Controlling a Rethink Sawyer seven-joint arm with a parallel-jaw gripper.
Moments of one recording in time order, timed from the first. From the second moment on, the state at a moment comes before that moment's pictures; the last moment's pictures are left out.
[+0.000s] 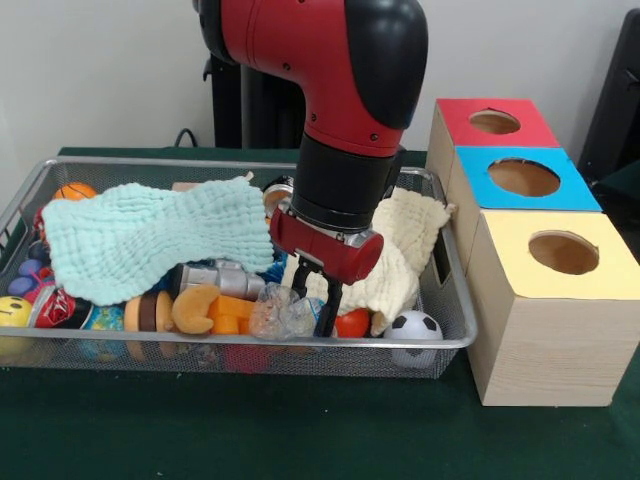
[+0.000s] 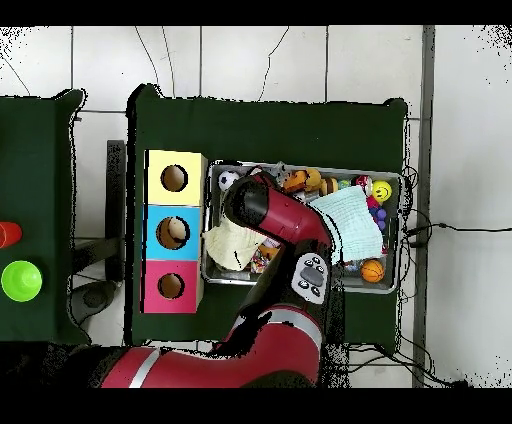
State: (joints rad) arm -0.02 -0.31 -0.29 1.48 0.41 0.20 1.98
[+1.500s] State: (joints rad) arm -0.02 -0.41 -0.29 1.48 0.34 0.33 1.98
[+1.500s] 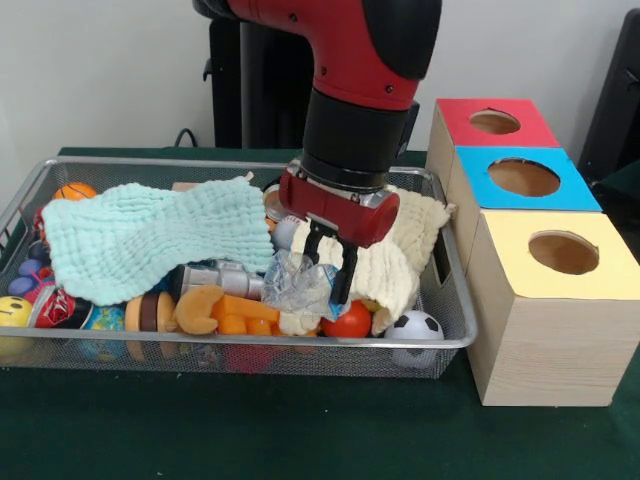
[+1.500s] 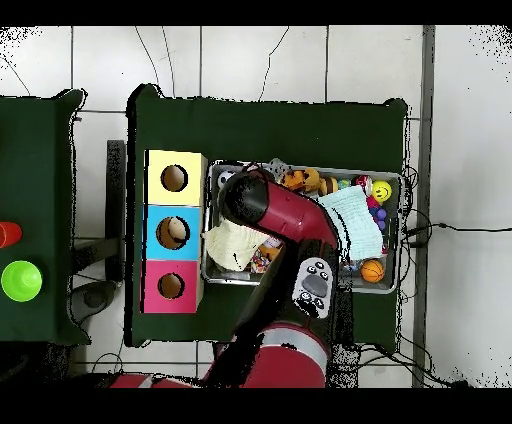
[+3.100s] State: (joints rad) arm 0.12 -0.56 -0.29 1.52 0.34 0.55 1.98
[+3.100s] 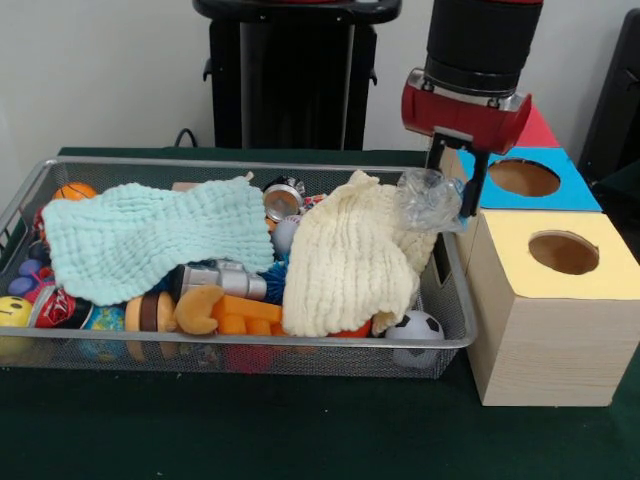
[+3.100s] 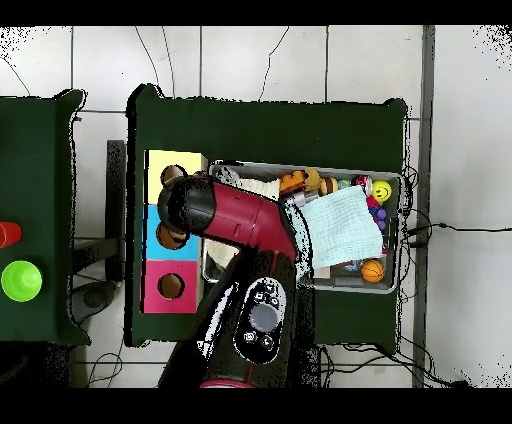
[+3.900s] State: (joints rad) arm 0.25 -0.60 -0.29 1.59 0.40 0.55 2.01
